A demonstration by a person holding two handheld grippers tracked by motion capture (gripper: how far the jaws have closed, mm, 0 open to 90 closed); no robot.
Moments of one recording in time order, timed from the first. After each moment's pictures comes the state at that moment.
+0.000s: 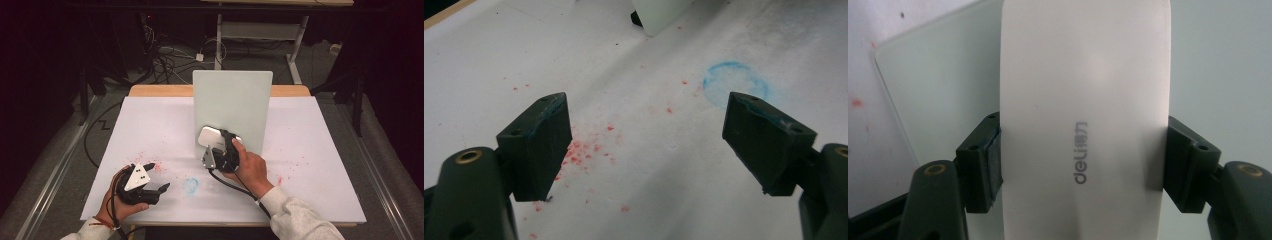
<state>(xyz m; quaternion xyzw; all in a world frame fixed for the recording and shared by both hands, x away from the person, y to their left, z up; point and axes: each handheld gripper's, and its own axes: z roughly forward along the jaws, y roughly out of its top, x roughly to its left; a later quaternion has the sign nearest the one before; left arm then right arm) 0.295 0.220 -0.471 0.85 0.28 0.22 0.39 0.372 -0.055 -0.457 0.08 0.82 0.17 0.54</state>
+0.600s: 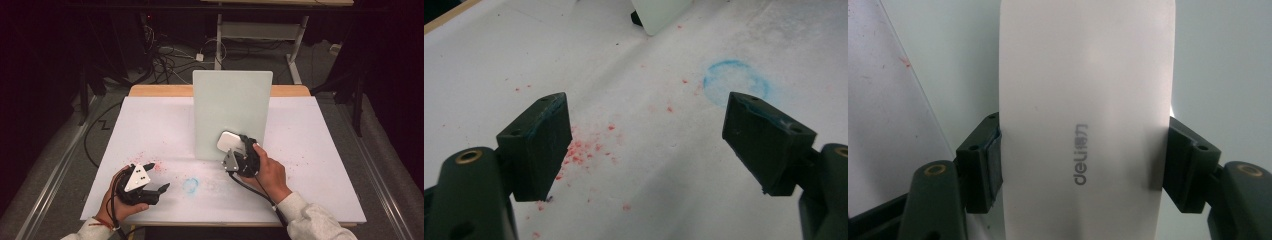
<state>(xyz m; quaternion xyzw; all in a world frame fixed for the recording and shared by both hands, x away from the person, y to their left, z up) 0.294 0.220 -0.471 0.85 0.28 0.23 0.38 0.366 -0.110 -0.464 0.12 0.83 0.16 0.51</state>
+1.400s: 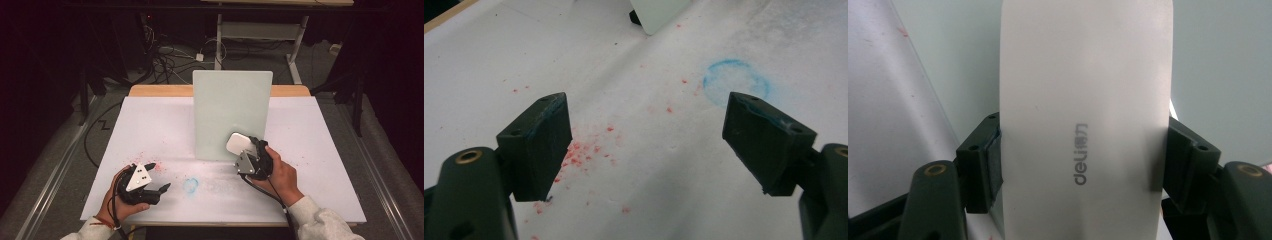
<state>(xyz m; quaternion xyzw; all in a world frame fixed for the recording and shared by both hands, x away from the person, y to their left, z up) 0.295 0.218 -0.471 0.85 0.28 0.23 0.38 0.356 -0.138 -0.460 0.12 0.83 0.18 0.51</state>
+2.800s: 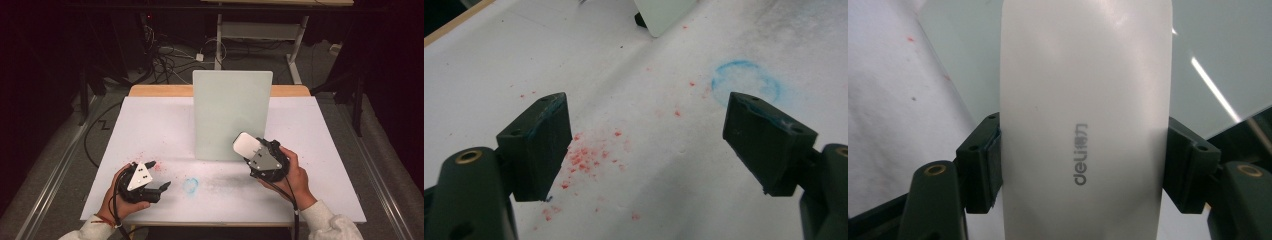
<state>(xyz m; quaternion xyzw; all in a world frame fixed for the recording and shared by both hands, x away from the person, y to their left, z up) 0.298 0.217 -0.471 0.85 0.27 0.24 0.37 0.343 -0.171 -0.430 0.16 0.84 0.29 0.43</state>
